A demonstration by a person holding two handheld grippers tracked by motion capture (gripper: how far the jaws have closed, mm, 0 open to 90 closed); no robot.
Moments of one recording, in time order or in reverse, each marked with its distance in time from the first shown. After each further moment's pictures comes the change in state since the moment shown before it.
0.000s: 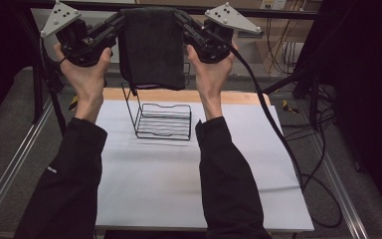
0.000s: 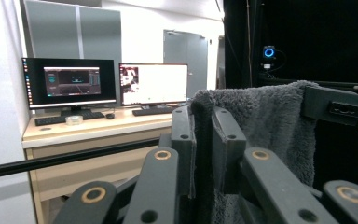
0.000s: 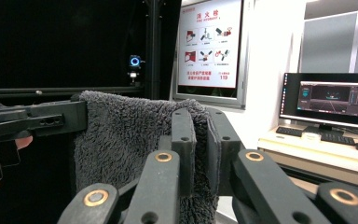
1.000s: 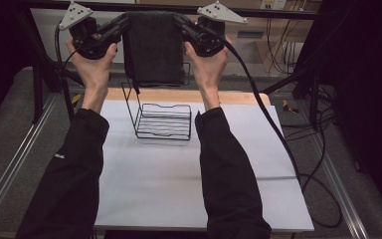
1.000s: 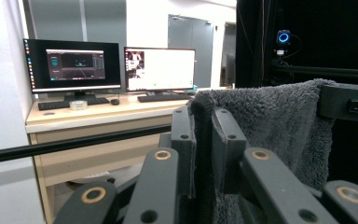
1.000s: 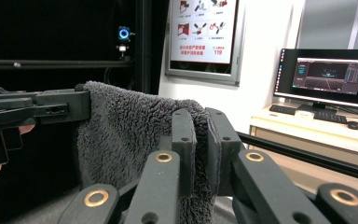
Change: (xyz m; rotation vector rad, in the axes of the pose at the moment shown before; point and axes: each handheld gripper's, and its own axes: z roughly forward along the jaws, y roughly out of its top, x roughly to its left) left arm 0.033 -0.032 0.034 0.054 0.004 -0.012; right arm -0.023 -0.022 0.032 0.110 -0.019 -0.018
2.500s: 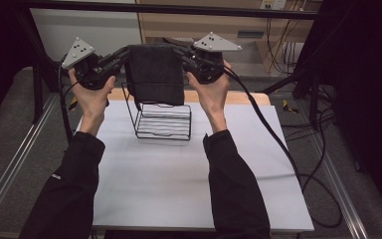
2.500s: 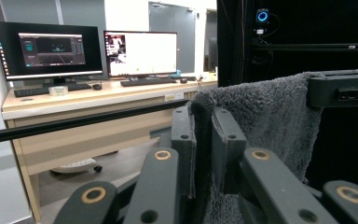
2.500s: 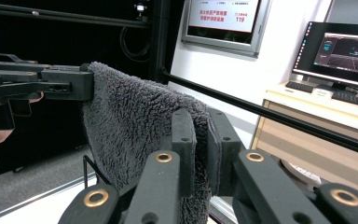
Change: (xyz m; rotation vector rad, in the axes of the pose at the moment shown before) left arm -0.004 -0.053 -0.029 0.042 -0.073 0.032; right arm 0.013 -0.044 -0.024 0.121 0.069 -0.069
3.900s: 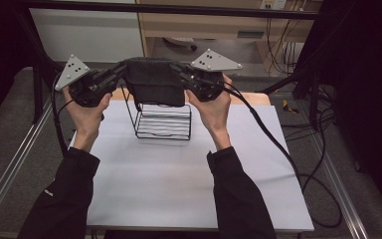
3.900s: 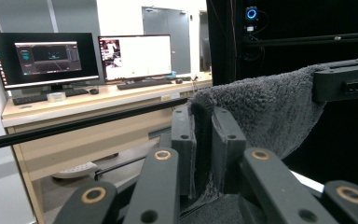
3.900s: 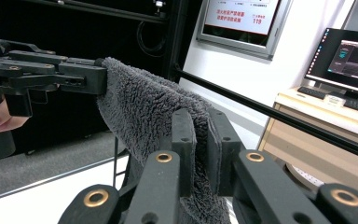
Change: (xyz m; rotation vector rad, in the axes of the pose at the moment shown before) left arm -0.017 -0.017 -0.033 -0.010 -0.020 0.052; right arm 0.029 -0.011 -0.028 0.004 0.049 -0.066
